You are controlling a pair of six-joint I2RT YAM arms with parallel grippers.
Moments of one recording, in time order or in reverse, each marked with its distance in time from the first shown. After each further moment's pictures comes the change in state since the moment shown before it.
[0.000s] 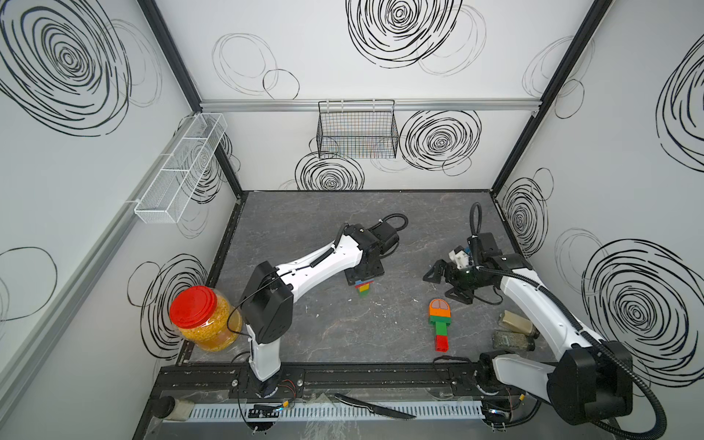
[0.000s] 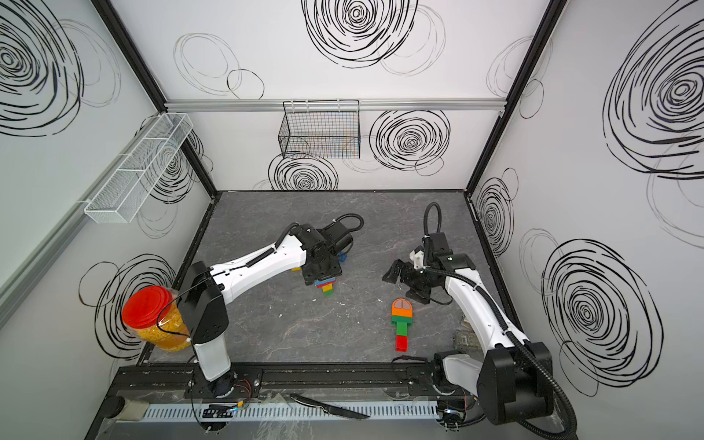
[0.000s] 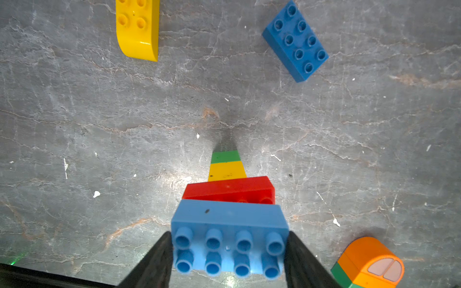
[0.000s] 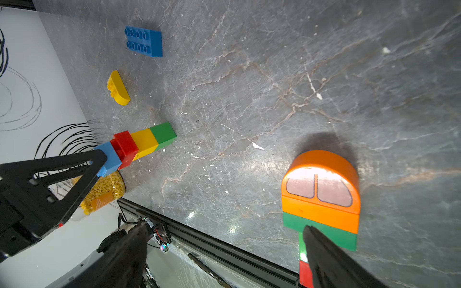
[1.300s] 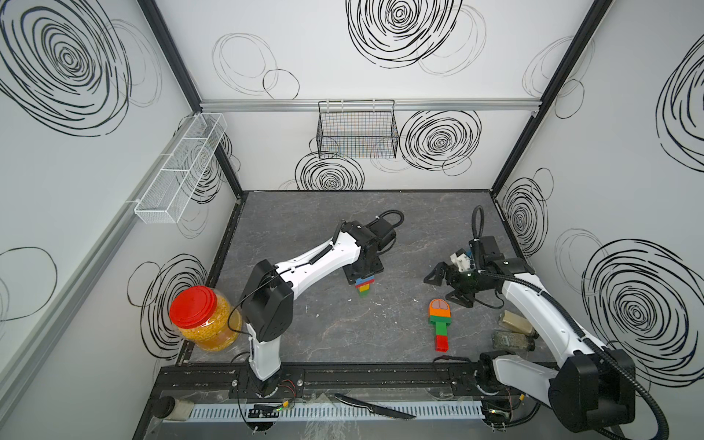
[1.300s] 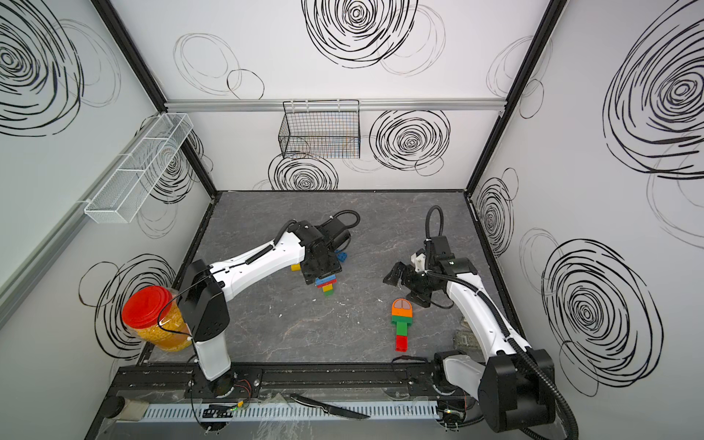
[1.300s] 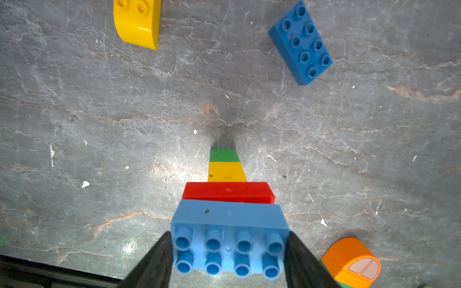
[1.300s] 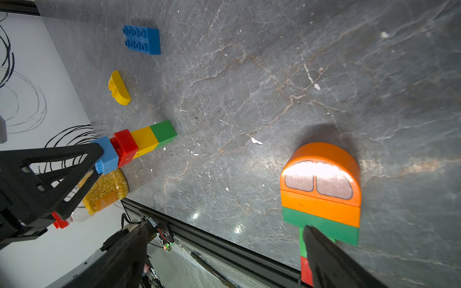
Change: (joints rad) left arm 0.031 0.015 0.023 -0.010 0.055 -0.064; right arm -0.006 -0.037 -0.036 0.006 -0.011 0.023
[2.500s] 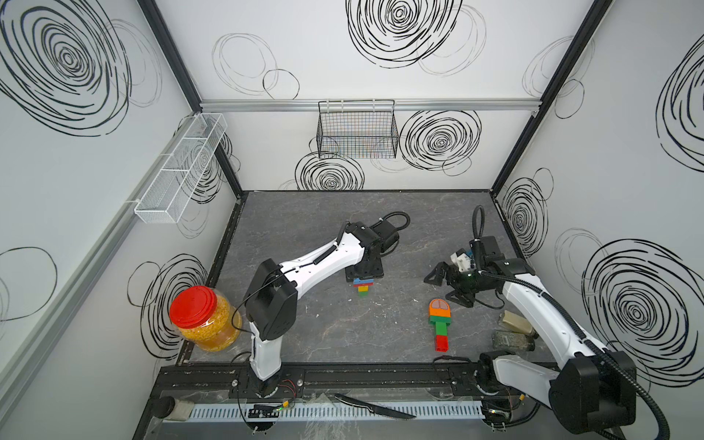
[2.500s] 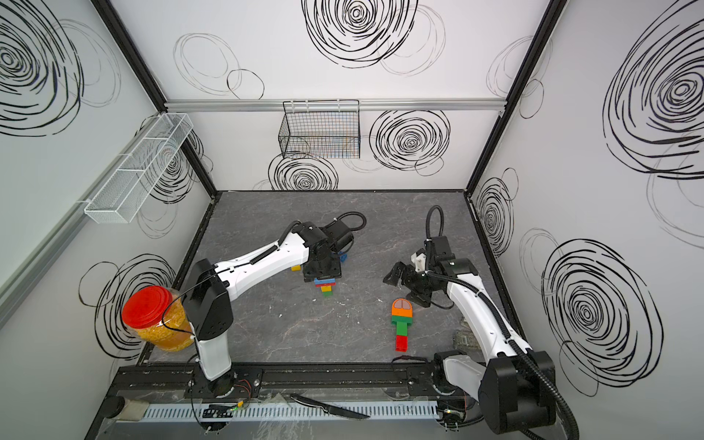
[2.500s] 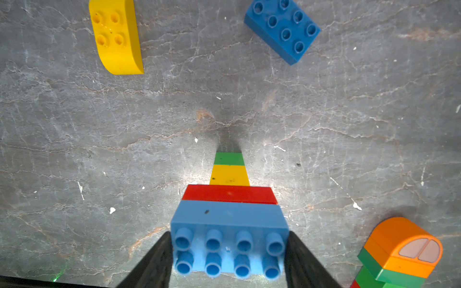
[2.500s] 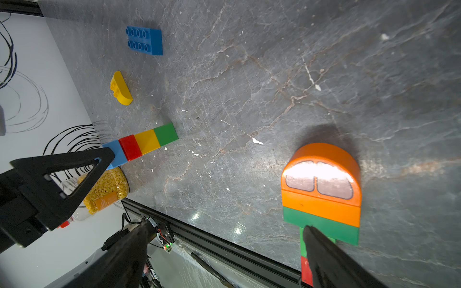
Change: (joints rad) left arm -0.020 0.024 0.008 -0.014 -0.024 0.249; right arm 0.000 -0.008 0.000 0.000 0.000 -0.001
